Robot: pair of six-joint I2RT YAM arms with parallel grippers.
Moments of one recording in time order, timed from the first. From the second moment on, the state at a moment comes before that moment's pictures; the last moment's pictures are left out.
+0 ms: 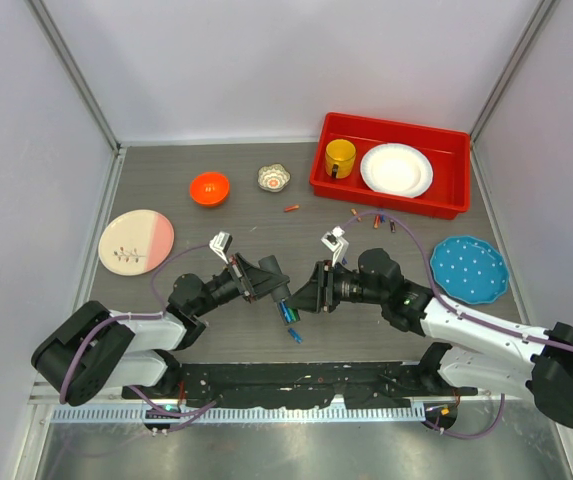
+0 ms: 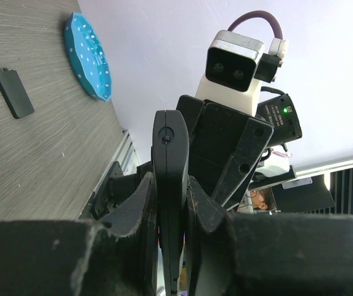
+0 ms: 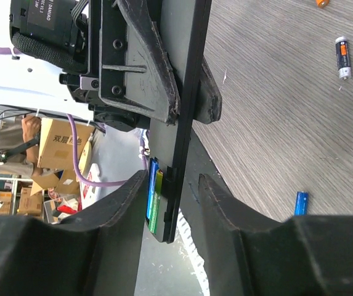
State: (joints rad) left arm -0.65 1.27 0.14 1.29 0.45 -1.41; right arm 0.86 1.02 0.50 0.25 -0.45 0.85
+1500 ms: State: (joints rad) left arm -0.65 1.27 0.14 1.29 0.45 -1.41; right arm 0.87 1.08 0.55 0.20 -0.50 0.84
